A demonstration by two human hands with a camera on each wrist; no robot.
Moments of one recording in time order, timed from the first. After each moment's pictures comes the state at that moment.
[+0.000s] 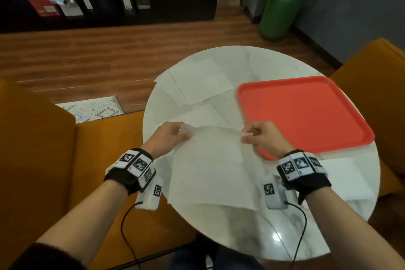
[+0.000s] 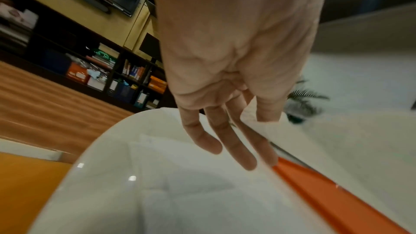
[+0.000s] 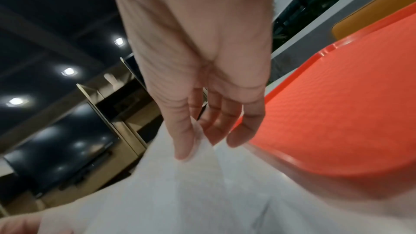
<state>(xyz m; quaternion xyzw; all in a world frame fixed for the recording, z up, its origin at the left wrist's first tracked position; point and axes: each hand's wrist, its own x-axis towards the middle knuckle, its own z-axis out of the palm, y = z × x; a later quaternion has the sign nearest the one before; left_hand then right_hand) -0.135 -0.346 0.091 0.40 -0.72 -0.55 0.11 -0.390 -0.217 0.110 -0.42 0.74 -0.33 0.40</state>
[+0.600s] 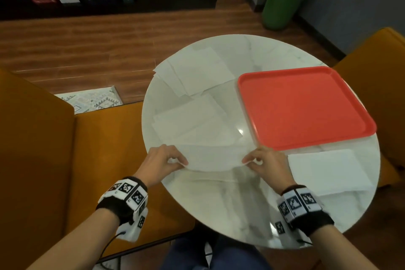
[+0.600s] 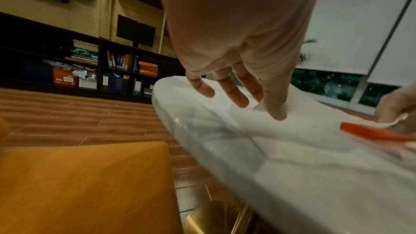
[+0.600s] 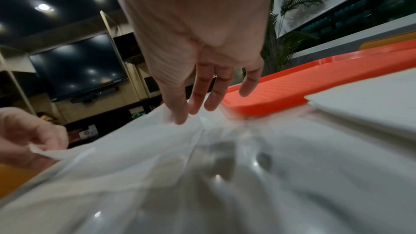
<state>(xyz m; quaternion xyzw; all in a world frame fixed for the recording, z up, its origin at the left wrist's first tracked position) -0.093 -0.295 0.033 0.37 -0.84 -0.39 0.08 -0.369 -0.144 0.053 -0.52 0.81 -0.17 0.22</state>
